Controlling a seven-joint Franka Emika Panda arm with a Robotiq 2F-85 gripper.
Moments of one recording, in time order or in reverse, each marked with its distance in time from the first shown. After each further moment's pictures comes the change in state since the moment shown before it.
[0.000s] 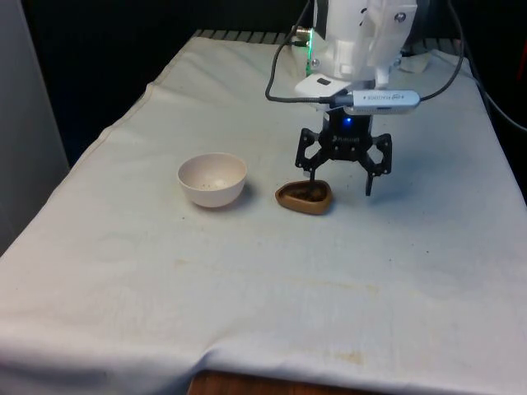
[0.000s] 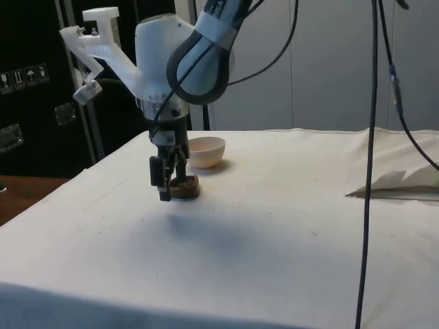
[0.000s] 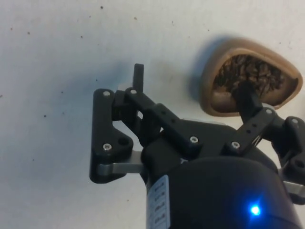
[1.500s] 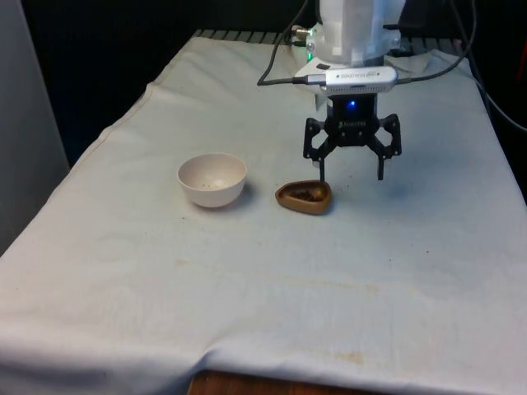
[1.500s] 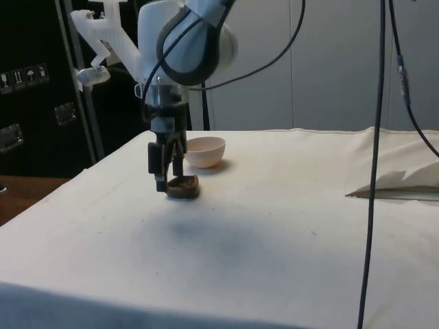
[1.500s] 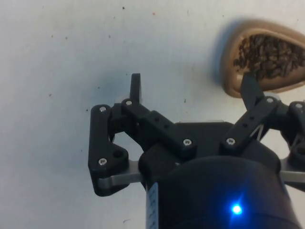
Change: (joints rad) arm -0.008 -0.064 0.018 -0.028 0.208 -0.033 -0.203
